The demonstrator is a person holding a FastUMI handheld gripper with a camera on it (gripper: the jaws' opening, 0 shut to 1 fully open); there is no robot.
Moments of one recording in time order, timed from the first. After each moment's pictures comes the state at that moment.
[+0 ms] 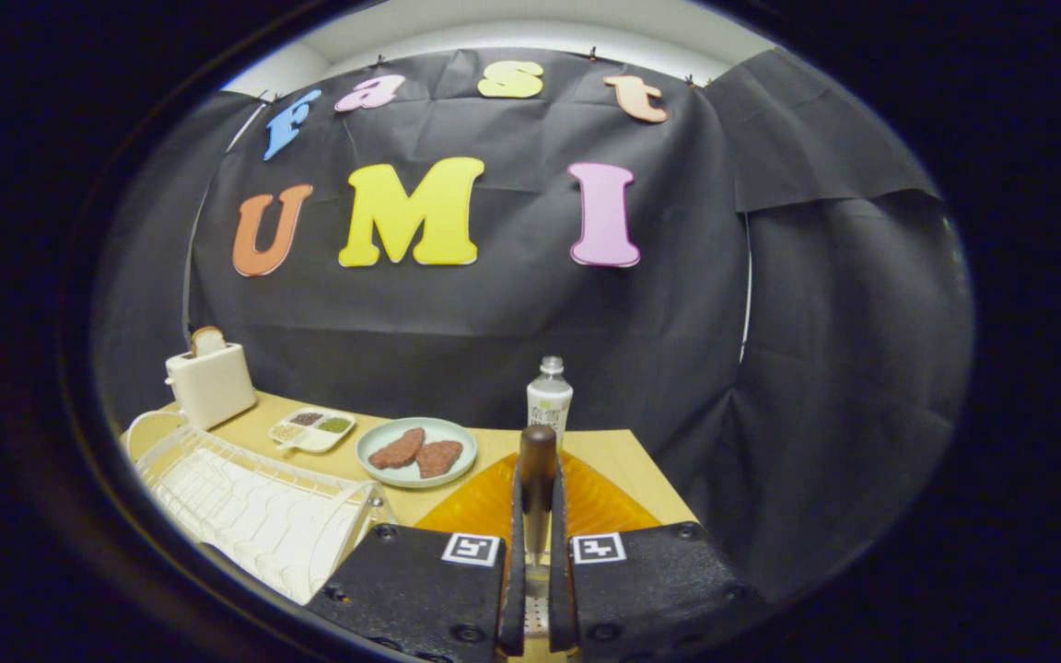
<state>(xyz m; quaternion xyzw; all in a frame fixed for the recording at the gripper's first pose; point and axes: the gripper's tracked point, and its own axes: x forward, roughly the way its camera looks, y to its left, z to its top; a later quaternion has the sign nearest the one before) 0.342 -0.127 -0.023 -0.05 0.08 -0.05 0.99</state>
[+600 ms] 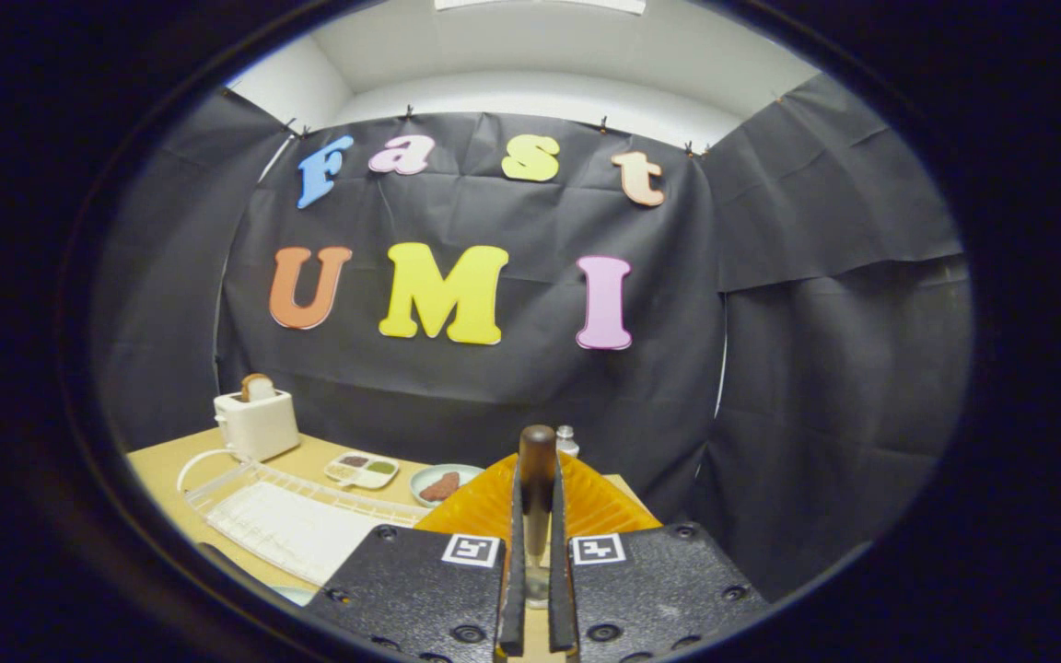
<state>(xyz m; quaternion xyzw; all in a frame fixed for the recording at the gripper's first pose) 0.190 -0.042 0.031 -0.07 -0.01 -0.05 1.00</state>
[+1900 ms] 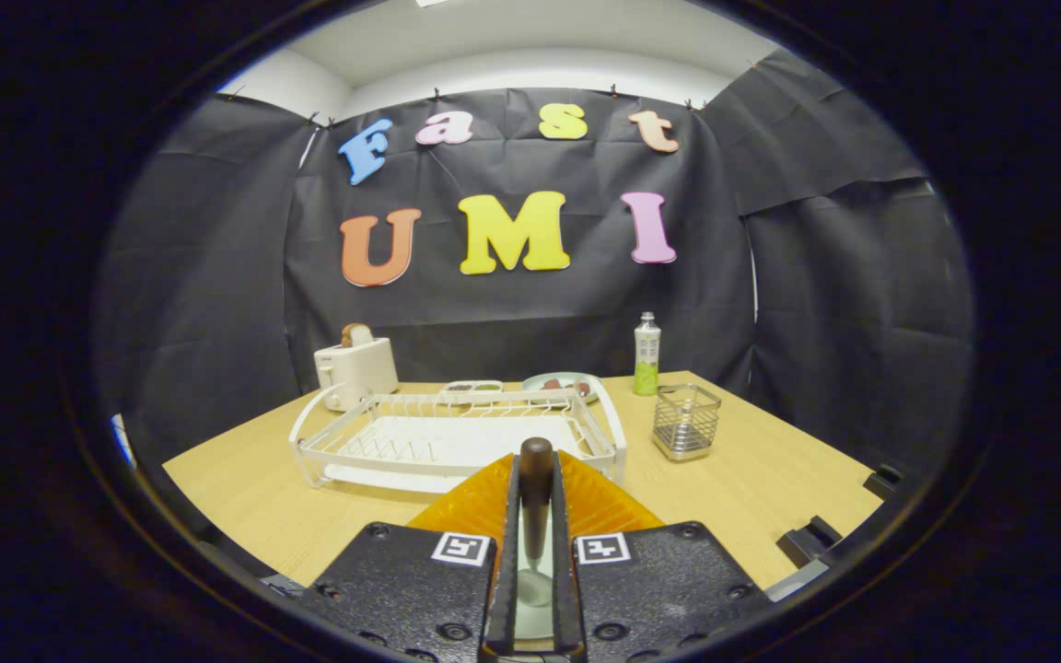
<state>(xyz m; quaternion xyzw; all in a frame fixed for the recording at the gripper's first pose) 0.074 0.088 -0.141 0.00 0.06 -0.01 1.00</state>
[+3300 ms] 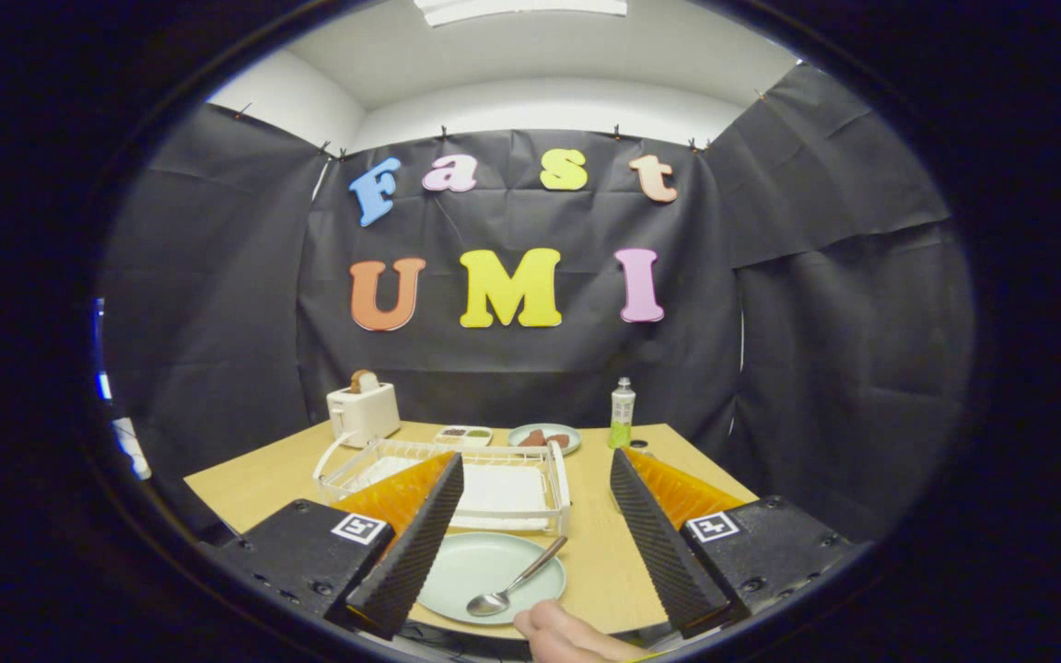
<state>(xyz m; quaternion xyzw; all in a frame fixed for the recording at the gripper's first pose) -0.004 0.056 -0.033 -0.03 0.01 0.00 1.00</state>
